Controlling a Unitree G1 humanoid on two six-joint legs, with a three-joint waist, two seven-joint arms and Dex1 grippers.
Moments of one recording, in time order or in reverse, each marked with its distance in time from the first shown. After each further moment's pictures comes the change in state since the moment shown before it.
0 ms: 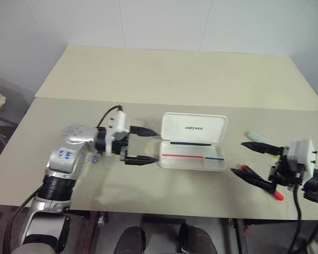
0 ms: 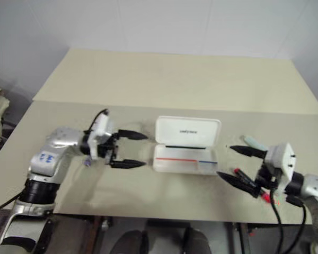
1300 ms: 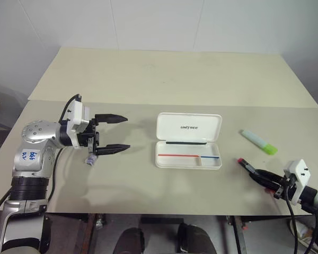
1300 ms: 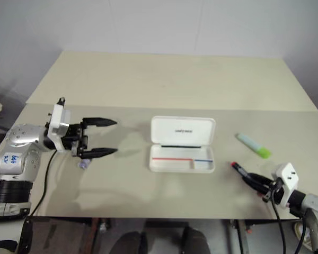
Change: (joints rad) left arm 0.006 0.114 0.118 0.113 -0.063 -0.144 -0.006; right arm -0.087 0.108 0.113 0.479 -0.211 -0.179 -0.022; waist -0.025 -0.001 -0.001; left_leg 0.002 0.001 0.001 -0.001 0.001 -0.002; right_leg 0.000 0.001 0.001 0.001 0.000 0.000
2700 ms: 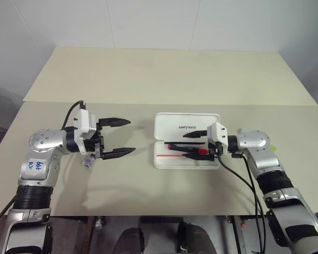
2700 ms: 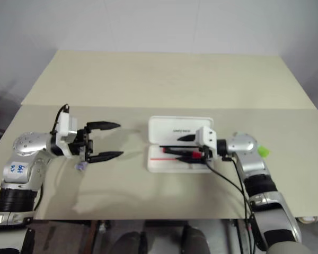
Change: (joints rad) left arm 0.081 -0.034 -0.019 -0.077 0.005 -0.043 0.111; right arm -0.721 0.229 0.458 0.200 -0.140 -0.194 0.199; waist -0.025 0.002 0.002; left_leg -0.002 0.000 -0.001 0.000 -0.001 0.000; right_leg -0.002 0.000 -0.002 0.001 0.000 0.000
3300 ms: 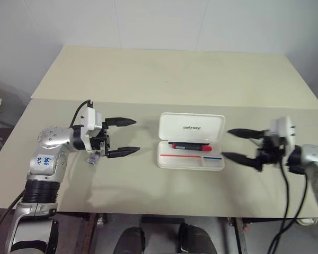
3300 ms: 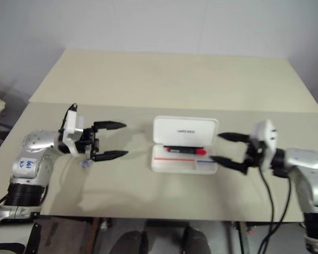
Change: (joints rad) left arm -0.056 -0.043 -0.044 0.075 0.002 -0.005 -0.029; right arm 0.437 -0.347 -0.444 -0.370 0.268 0.444 -0.155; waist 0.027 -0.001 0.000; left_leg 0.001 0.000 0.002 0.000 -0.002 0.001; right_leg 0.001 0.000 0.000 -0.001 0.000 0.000
